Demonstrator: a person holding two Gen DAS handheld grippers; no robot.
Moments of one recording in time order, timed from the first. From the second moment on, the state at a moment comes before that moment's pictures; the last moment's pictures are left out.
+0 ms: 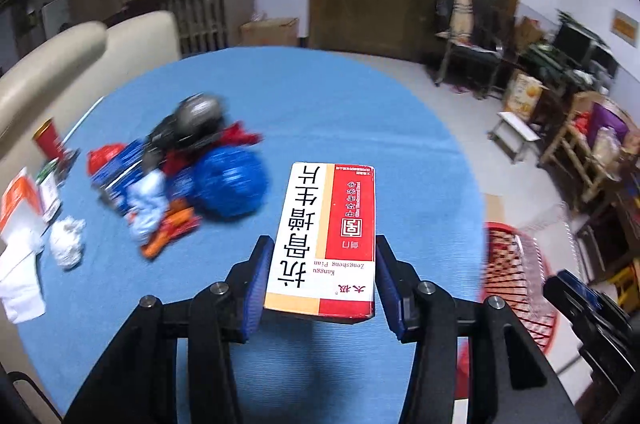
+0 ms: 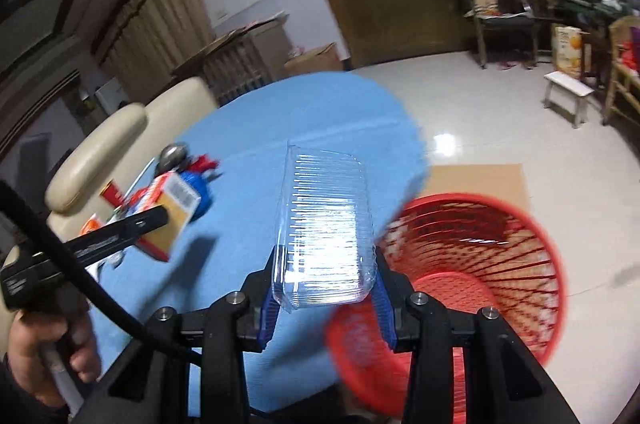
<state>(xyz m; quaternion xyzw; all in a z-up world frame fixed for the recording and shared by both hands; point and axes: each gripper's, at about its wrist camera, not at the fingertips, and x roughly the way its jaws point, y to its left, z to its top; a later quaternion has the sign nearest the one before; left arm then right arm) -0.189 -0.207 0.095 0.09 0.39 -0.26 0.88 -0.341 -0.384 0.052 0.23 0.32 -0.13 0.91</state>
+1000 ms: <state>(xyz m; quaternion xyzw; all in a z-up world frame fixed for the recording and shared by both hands) -0.269 -0.337 0.085 0.17 0.39 -0.39 0.82 -0.411 -0.475 0.019 0.28 0.33 -0.25 0.87</state>
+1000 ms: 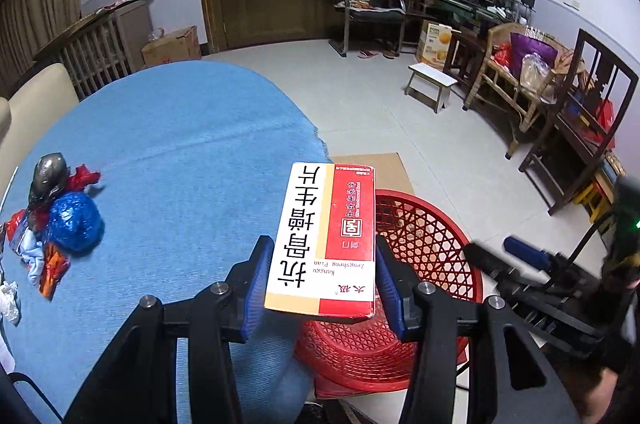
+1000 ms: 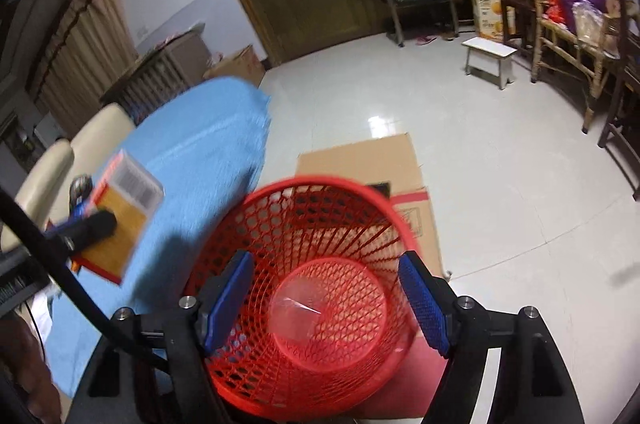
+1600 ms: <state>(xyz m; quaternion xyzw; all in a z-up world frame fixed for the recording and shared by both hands) -0.287 -0.372 0.064 0.22 0.41 -0.41 0.78 -0.444 -0.509 0.048 0.32 0.26 -0.28 0.87</state>
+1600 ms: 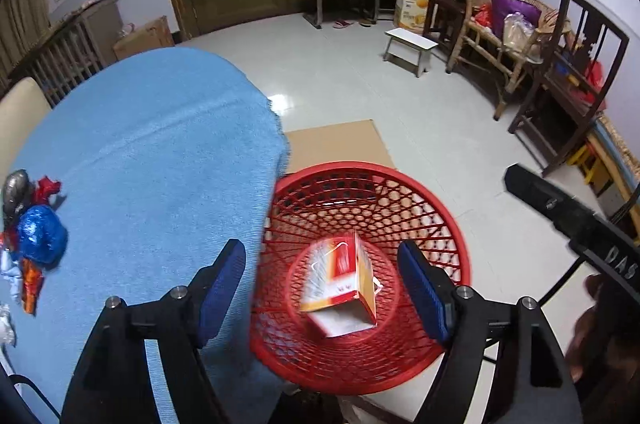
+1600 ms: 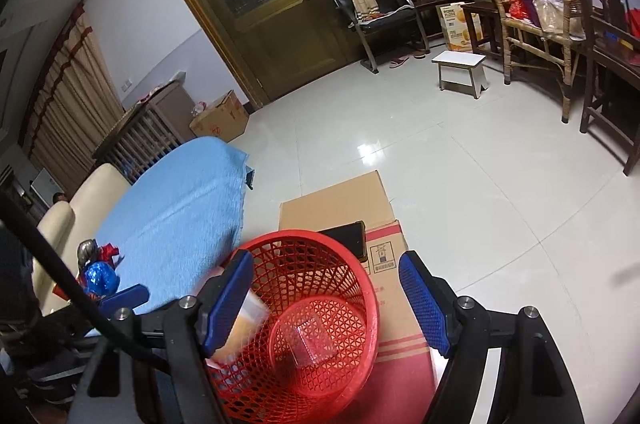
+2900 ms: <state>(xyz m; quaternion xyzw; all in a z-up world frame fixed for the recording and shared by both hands) -0.076 0.016 0.057 -0.04 0.43 -0.05 0.90 -0.280 -0.315 0.069 0.15 0.38 -0.09 0.91</state>
